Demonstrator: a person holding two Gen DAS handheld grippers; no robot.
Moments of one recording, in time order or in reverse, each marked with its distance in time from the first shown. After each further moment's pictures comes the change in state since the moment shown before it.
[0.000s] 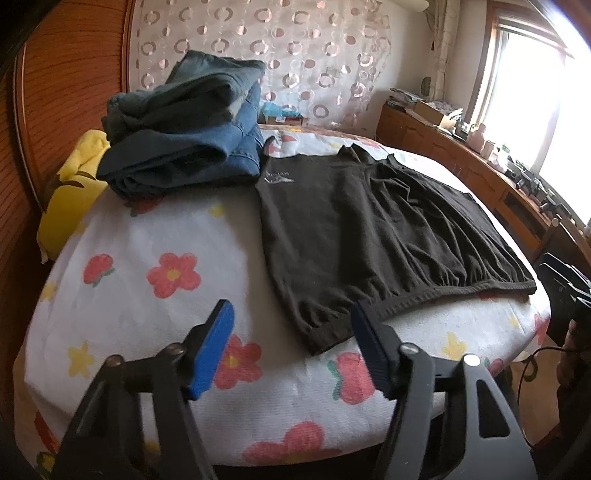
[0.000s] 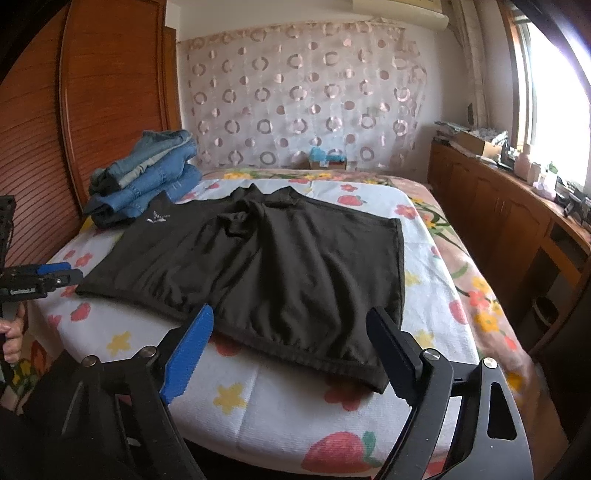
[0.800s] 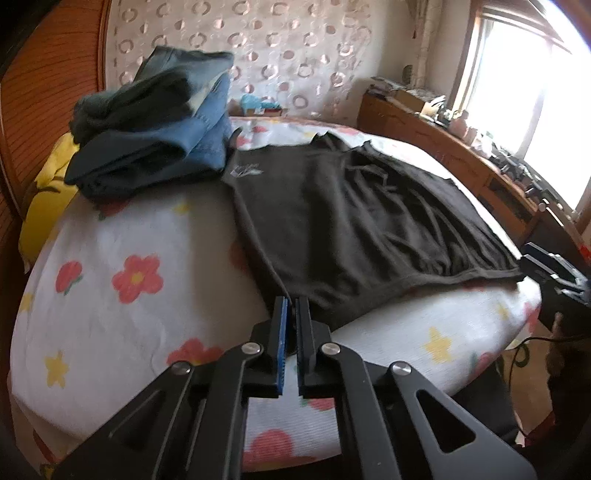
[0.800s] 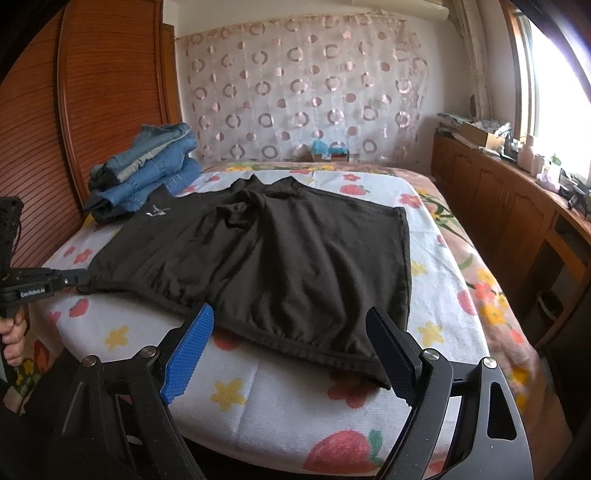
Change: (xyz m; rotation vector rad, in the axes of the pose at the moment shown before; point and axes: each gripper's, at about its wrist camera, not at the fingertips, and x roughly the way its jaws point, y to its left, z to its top) left arm 0.001 -0.014 0.006 0.054 0.033 -0.068; right arm 0.010 0.004 -0.003 0.004 0.025 0.012
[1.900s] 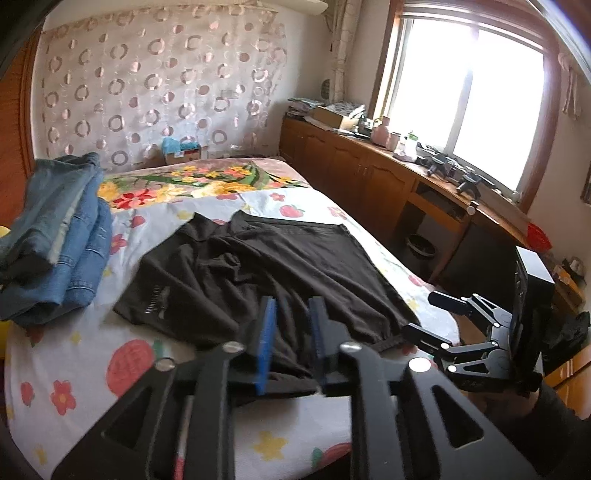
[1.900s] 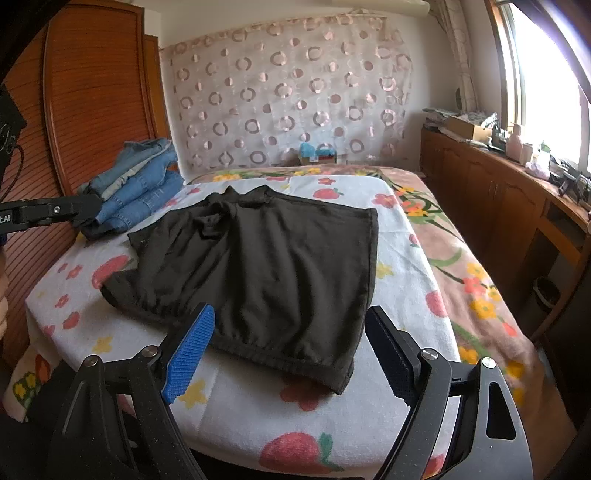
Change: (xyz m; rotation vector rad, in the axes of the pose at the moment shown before) left arm -0.024 -0.117 0.084 0.193 -0.084 -0.185; right arm -0.013 -0.039 0.000 0.064 -0.016 -0.011
